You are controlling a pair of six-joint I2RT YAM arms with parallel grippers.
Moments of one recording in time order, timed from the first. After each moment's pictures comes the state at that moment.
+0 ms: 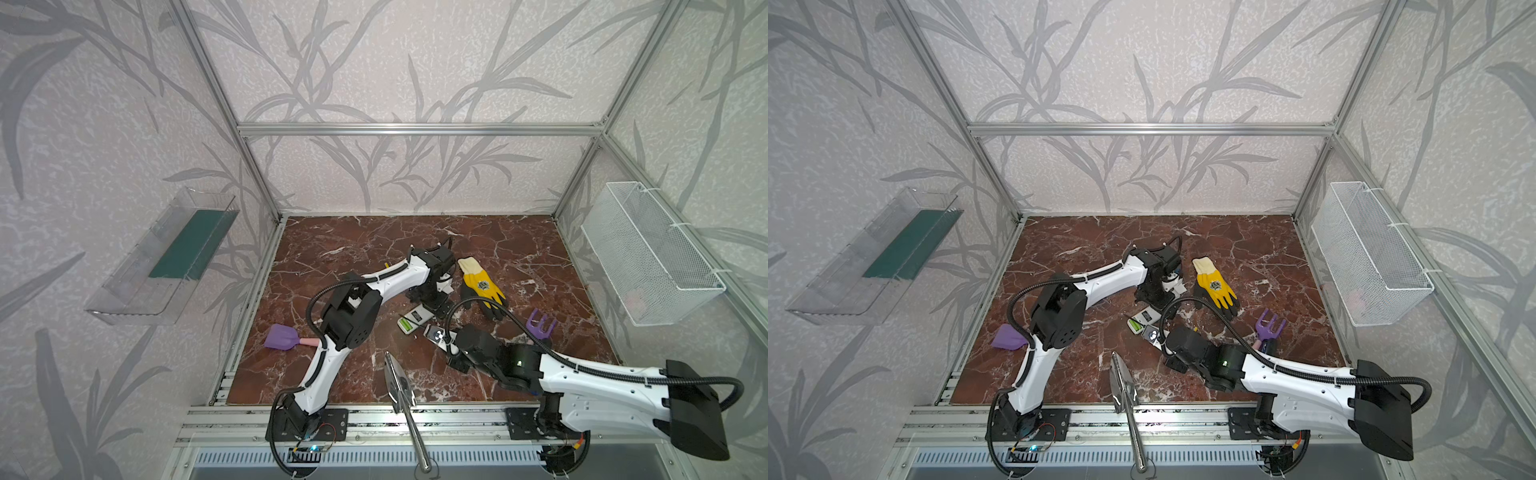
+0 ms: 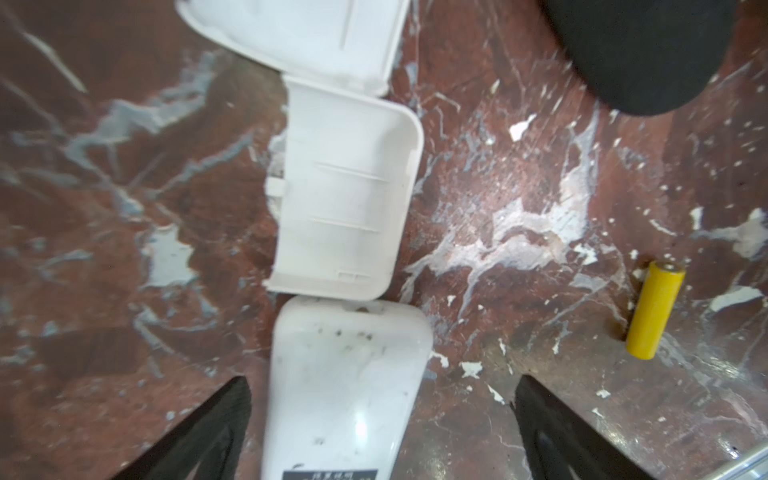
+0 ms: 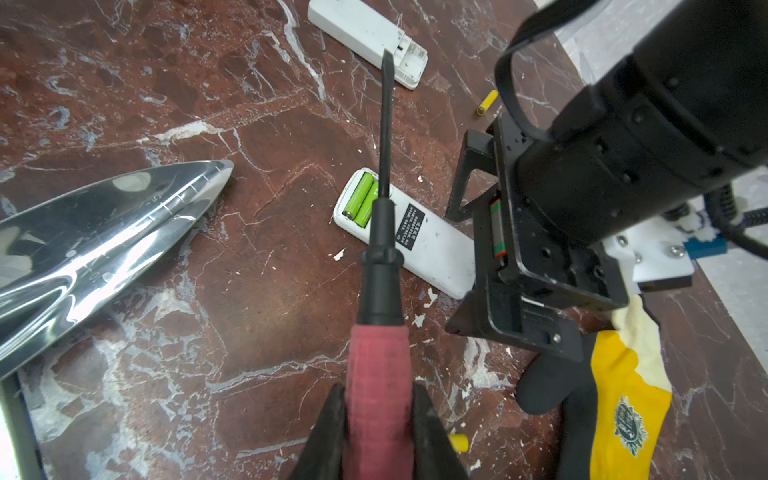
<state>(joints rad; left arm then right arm) -0.74 2.22 1.83 -1.05 0.15 -0.08 1.11 1.07 0.57 -0.21 0.29 -0.22</state>
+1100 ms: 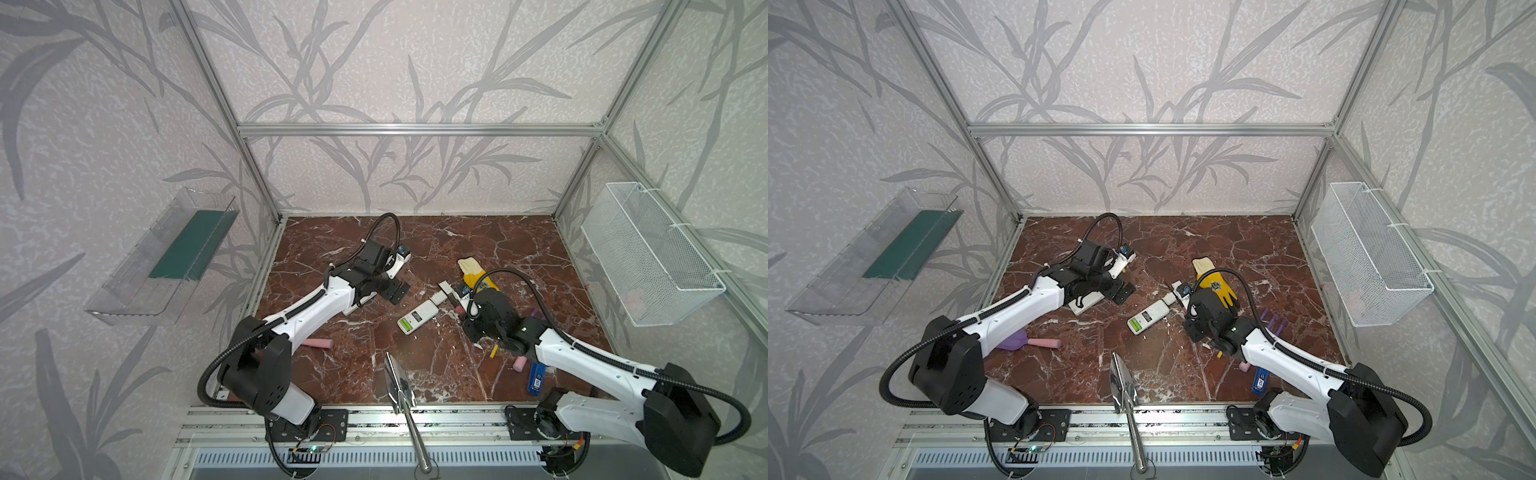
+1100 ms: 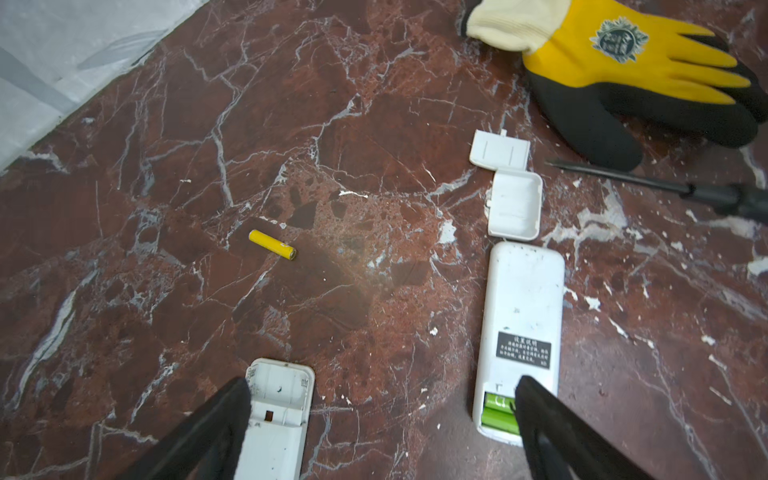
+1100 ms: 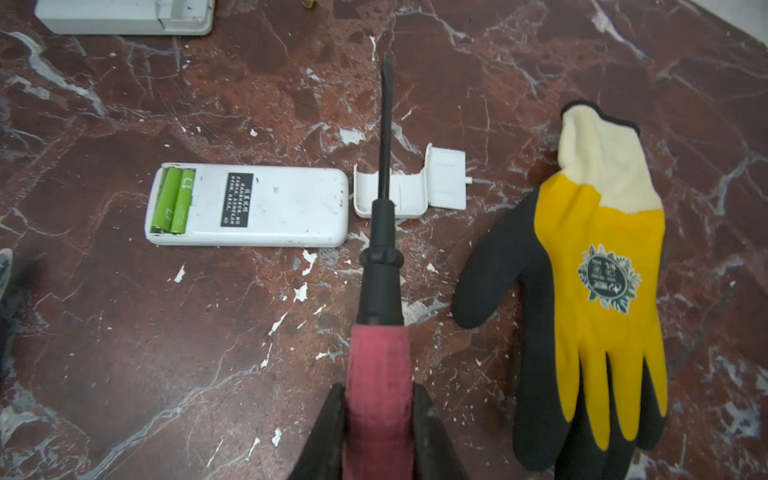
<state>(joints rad) -0.51 1.48 1.04 -0.40 0.10 0.28 0.69 1.17 0.64 -0.27 0.09 -0.04</state>
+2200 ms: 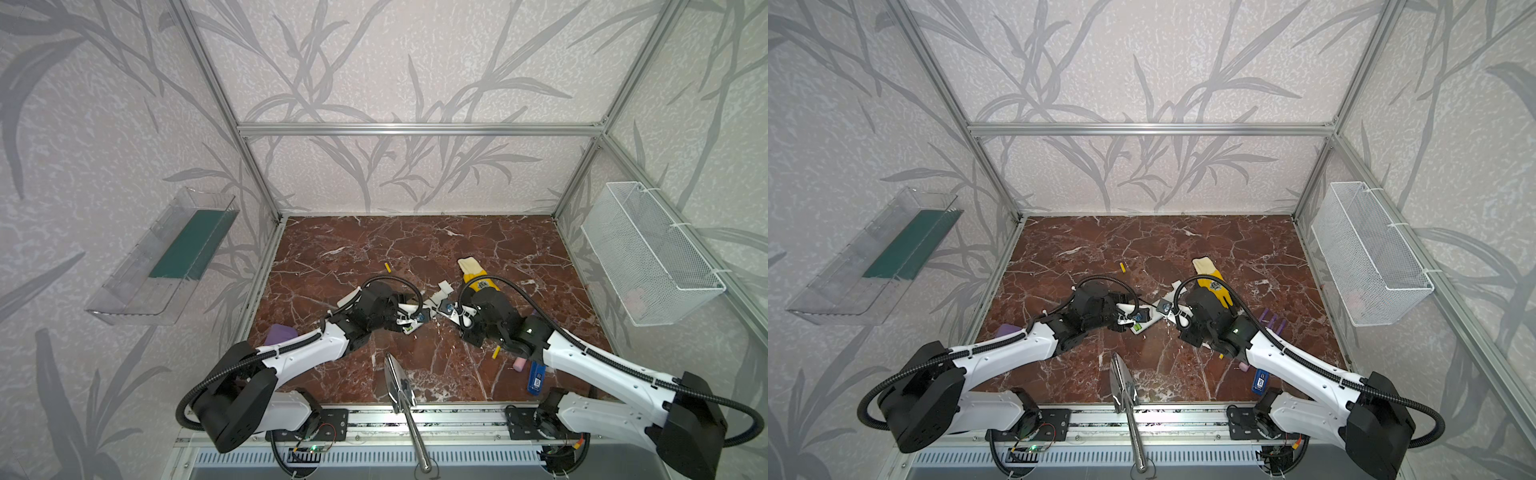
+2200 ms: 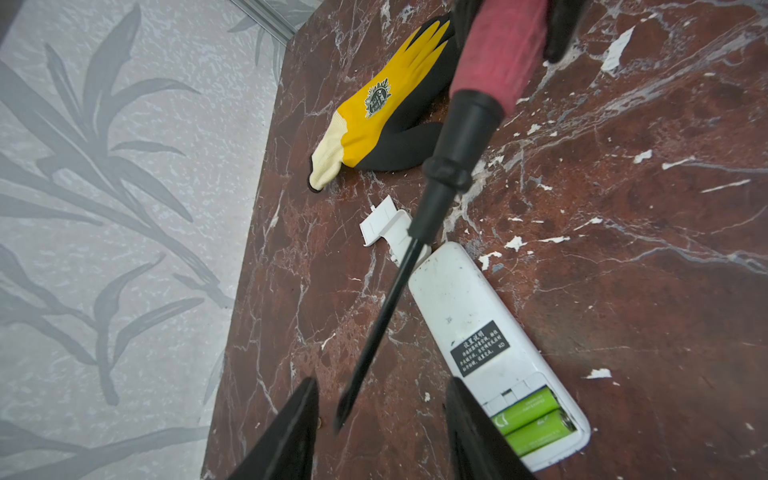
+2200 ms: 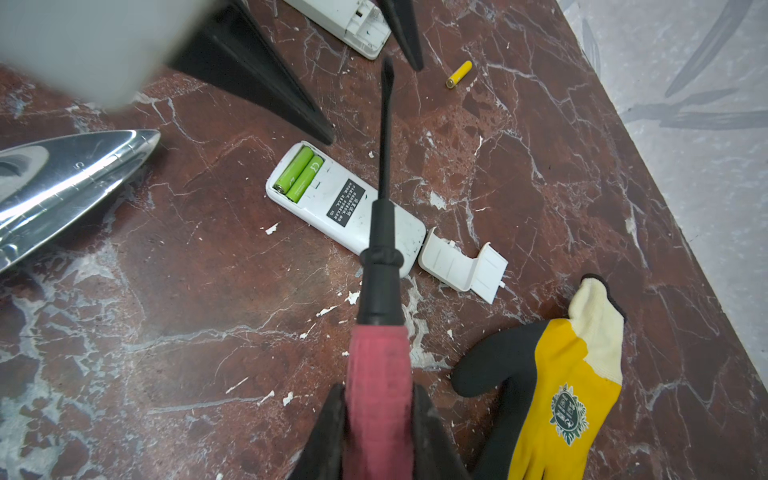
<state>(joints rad) -0.71 1.32 0.62 0.19 0.15 0.99 0.78 1.10 0.71 -0.37 0.00 -0.45</state>
